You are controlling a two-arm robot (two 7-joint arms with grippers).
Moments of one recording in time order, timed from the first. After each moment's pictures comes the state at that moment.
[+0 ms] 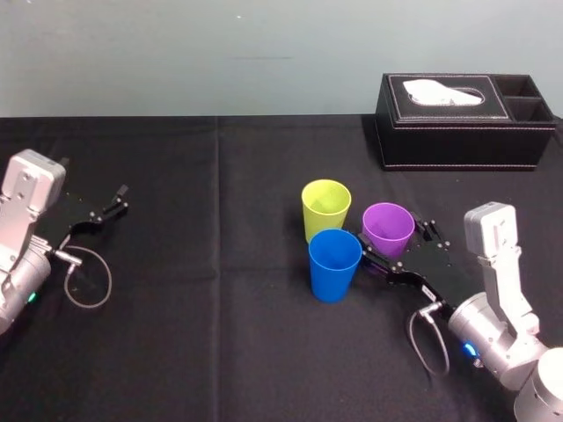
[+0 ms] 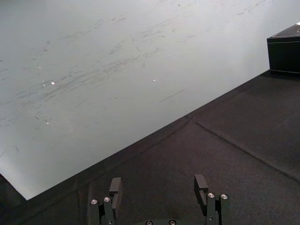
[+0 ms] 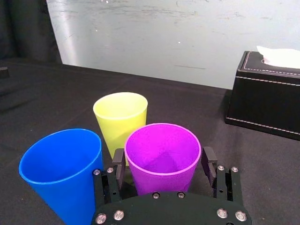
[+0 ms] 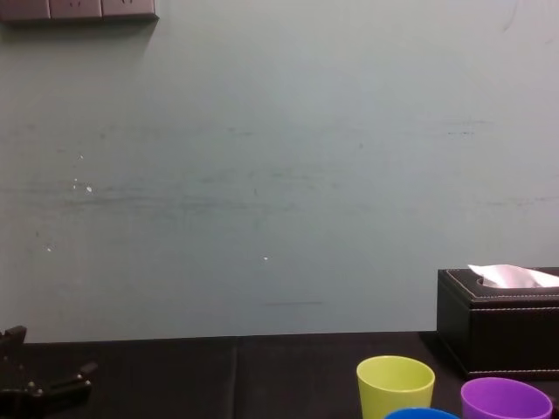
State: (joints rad) left arm -0.20 0.60 0.45 -1.41 -0.25 -0.12 0.03; right arm -0.02 0.31 -0.21 -1.48 0.24 -0.13 0.28
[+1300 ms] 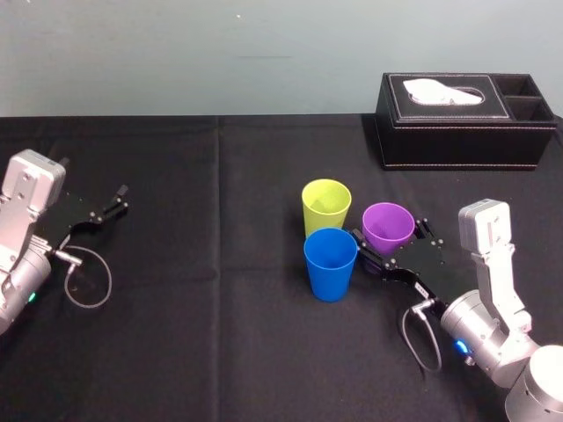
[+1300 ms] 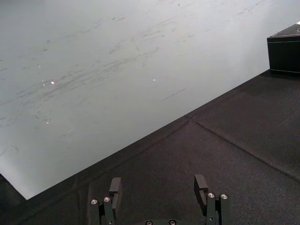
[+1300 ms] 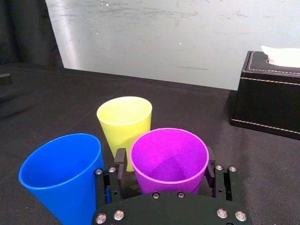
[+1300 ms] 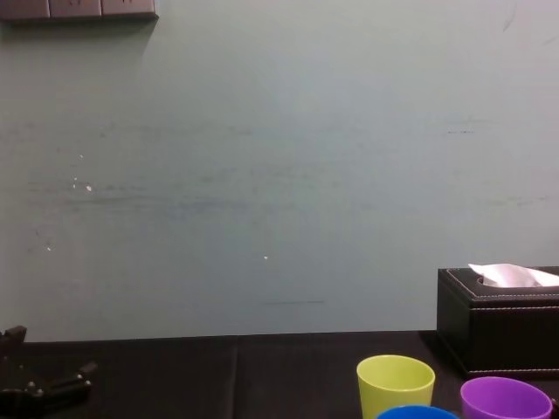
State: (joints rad) left arm -0.20 0.60 0.45 -1.41 -0.25 -0.12 0.03; right arm -0.01 0.27 -0.20 -1.48 0.22 -0.12 0.28
